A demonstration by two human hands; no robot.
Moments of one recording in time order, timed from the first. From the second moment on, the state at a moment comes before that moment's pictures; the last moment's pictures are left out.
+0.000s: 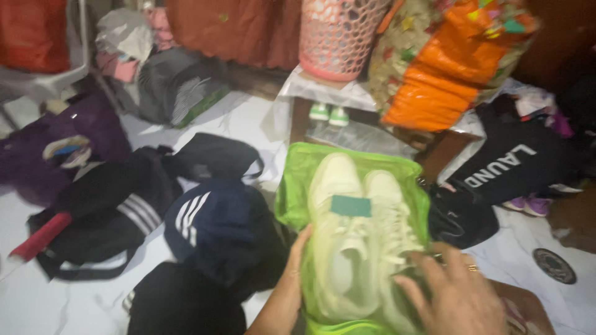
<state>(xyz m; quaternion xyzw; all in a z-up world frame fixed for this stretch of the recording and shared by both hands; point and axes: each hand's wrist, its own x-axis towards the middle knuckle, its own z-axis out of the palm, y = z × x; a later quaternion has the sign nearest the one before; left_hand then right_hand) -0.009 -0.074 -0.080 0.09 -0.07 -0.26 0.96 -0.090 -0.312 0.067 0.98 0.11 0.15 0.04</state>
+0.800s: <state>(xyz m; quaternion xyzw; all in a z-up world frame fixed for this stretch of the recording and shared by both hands) -0.016 -0.107 -0.090 0.08 -0.03 -0.20 0.98 -0.064 -0.264 0.091 1.00 0.01 0.05 0.02</state>
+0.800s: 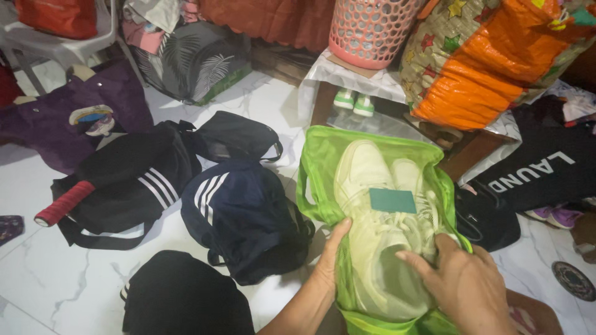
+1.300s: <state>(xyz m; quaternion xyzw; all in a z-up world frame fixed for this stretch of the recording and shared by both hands) 0.019 -0.100 -0.047 0.12 -0.05 -0.17 0.98 0.018 -0.302 0.082 0.99 0.06 0.07 -0.07</state>
